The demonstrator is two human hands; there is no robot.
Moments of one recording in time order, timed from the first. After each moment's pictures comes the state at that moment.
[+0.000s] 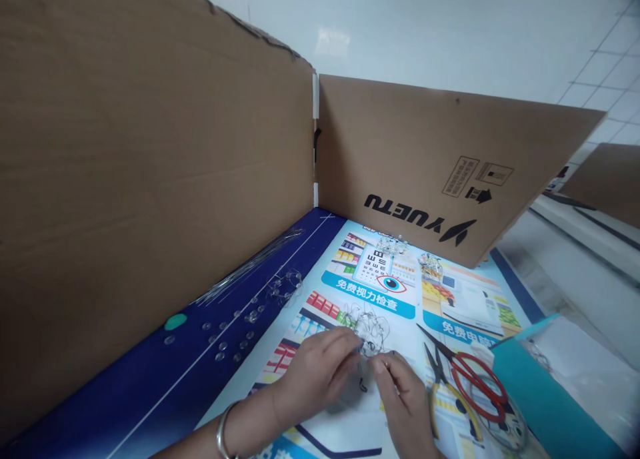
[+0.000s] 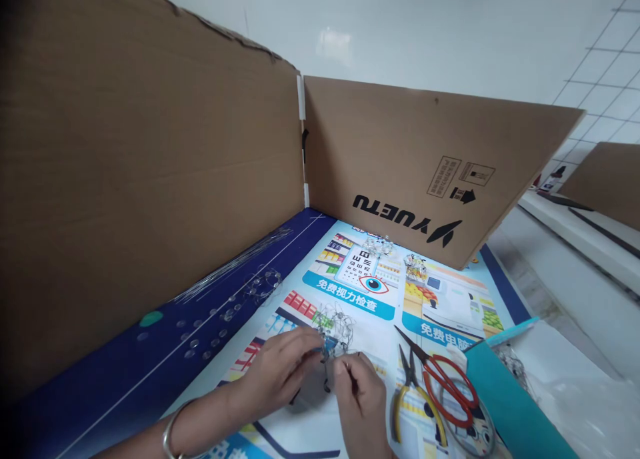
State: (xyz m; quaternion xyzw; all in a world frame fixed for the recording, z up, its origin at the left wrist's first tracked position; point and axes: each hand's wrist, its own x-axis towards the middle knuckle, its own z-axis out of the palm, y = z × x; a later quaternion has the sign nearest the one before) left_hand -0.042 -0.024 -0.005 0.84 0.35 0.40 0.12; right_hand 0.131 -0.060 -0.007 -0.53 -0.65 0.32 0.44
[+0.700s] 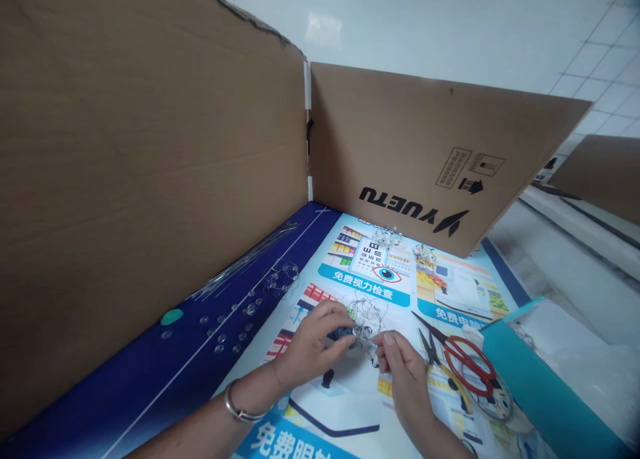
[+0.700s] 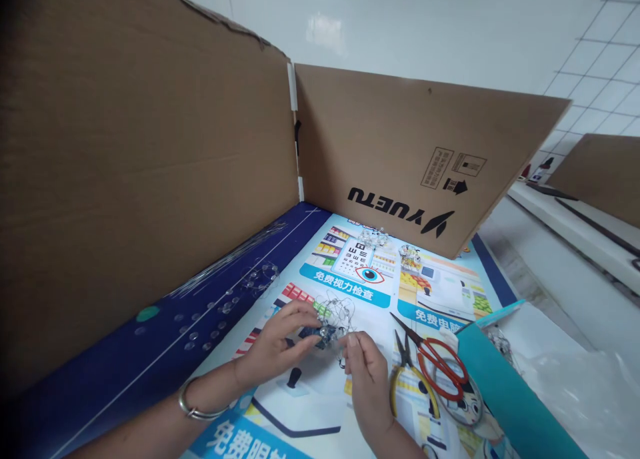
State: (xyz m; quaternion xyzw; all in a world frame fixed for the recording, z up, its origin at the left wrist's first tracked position) left_hand -0.047 -0.008 -0.011 0.78 0.32 0.48 0.24; right_hand 0.138 -0.052 -0.016 -0.55 -0.53 0.43 0.49
